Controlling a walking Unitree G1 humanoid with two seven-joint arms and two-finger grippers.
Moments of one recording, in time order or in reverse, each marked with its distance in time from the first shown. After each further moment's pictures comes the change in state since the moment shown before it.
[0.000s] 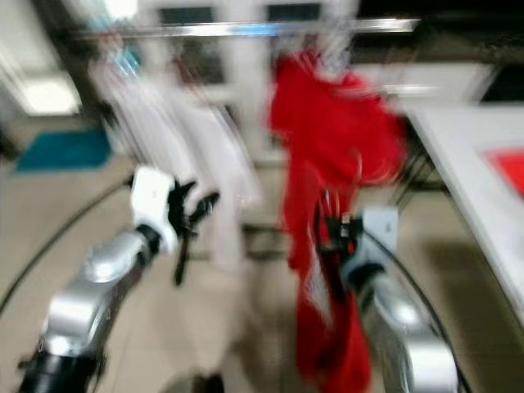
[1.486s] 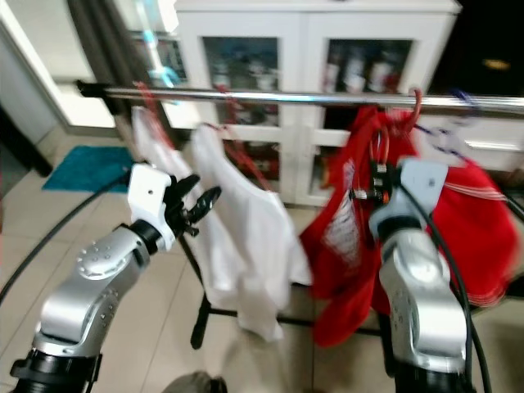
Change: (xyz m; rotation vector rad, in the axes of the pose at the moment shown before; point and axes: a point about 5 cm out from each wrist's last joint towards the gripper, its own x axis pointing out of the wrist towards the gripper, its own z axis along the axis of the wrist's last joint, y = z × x) left arm -0.002 -0.011 0.016 0.004 -0.070 -0.105; right arm 0.014 -0.029 0.070 -0.151 -0.293 -0.218
